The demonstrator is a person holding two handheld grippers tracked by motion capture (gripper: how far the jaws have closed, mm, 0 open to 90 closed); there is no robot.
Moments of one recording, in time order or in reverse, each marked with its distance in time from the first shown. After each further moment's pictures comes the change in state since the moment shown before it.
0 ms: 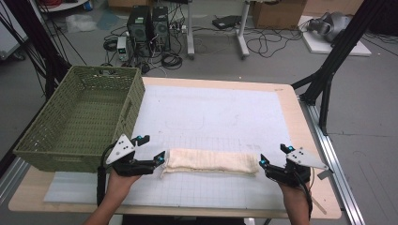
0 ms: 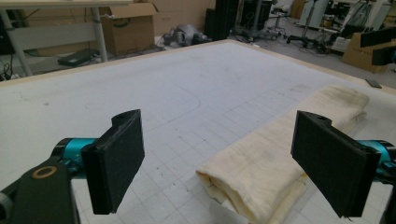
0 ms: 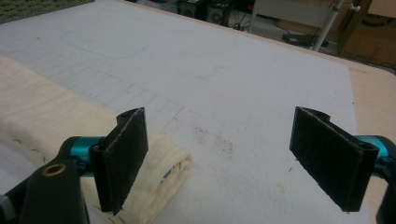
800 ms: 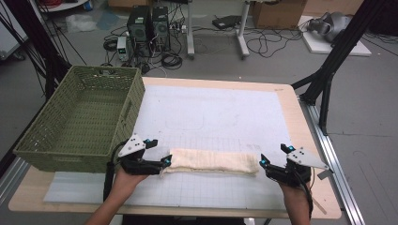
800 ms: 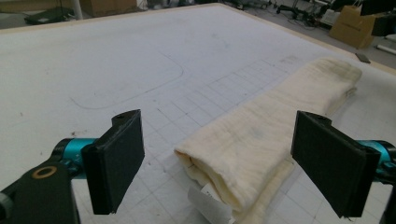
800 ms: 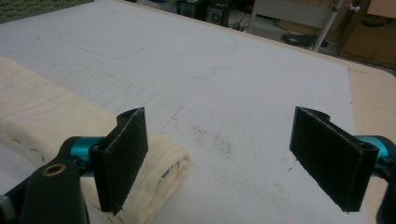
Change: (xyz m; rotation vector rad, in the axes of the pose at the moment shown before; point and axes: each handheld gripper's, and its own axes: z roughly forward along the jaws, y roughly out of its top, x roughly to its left) left arm -0.003 -0.004 0.023 0.145 -0.059 -0.049; right arm -0.001 0.000 0.000 0.003 -0.001 0.002
